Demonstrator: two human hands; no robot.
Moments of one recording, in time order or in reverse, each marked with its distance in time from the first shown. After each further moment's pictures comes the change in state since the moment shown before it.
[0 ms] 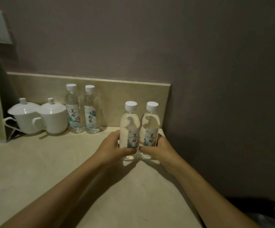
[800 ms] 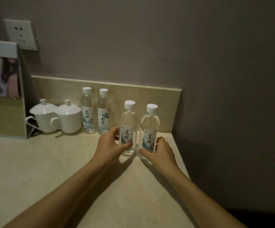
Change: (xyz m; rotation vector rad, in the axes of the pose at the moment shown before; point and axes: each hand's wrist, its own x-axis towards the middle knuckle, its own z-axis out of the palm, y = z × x) left_hand -0.001 -0.015 -0.020 0.025 0.327 0.072; right_hand -0.008 -0.011 0.037 -0.474 0.215 -0.039
